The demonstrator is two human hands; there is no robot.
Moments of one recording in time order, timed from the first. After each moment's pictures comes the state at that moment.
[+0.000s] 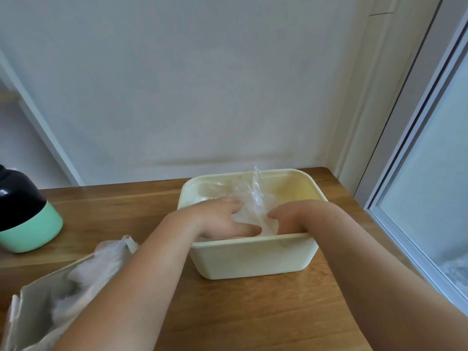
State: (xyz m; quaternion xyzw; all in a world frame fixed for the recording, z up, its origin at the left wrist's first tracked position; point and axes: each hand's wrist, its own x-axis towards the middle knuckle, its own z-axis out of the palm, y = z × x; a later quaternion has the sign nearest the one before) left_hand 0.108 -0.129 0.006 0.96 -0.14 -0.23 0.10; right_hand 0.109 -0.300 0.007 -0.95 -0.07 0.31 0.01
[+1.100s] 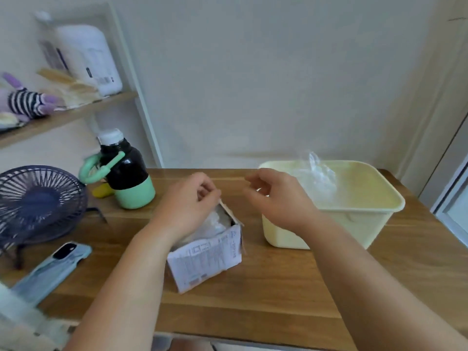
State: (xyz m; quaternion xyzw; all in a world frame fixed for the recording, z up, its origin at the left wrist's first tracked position) left_hand -0.014 0.007 0.027 0.94 0.02 0.12 0.31; right_hand 0.022 -0.172 0.019 -0.87 -0.20 -0.07 0.45
